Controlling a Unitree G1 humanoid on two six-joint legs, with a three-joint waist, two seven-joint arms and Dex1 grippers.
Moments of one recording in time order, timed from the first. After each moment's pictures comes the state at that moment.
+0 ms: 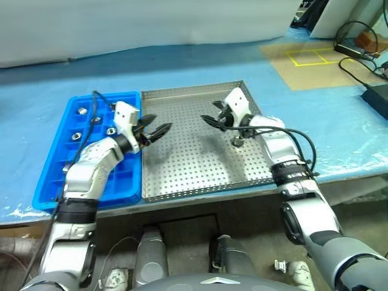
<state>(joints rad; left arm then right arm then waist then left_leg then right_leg) -0.49 0.37 0.02 0.07 -0.46 0.43 -0.69 -0.76 -0.32 0.04 0.47 -0.01 0.17 0.72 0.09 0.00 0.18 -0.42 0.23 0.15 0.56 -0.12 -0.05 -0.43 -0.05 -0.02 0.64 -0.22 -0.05</state>
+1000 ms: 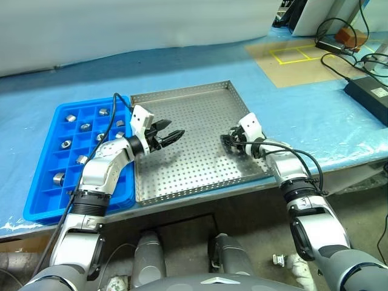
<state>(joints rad) -0.51 0.35 0.00 0.15 -0.42 0.40 -0.78 -0.66 -0.35 0.06 0.63 0.00 0.14 0.63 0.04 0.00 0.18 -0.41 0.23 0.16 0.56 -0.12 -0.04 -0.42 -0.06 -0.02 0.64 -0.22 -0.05</state>
